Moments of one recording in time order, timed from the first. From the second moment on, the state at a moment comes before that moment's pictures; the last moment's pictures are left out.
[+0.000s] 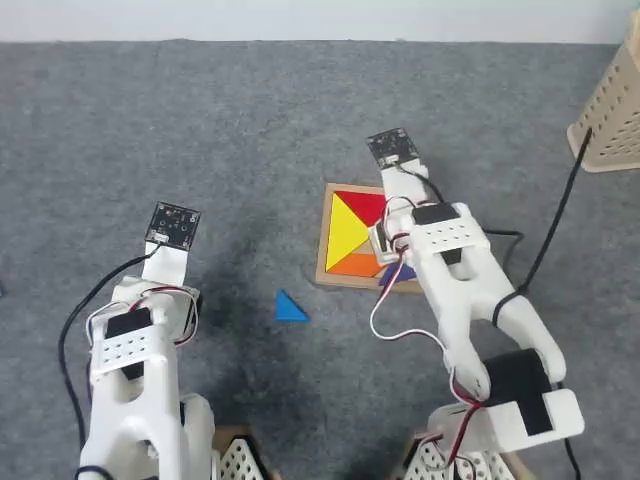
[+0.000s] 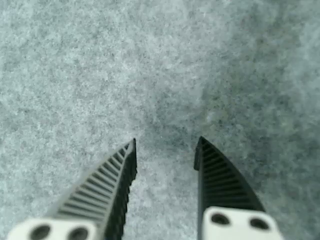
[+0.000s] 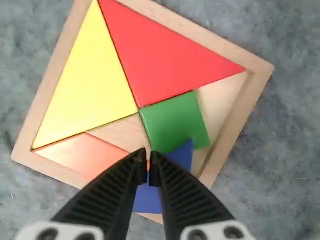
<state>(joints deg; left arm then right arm) -24.0 -40.6 78.9 37.9 -25.2 -17.3 -2.5 33.1 46.8 5.8</state>
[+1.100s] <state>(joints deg) -24.0 -40.6 79.4 37.9 -25.2 -12.0 -5.5 39.0 47.7 6.9</state>
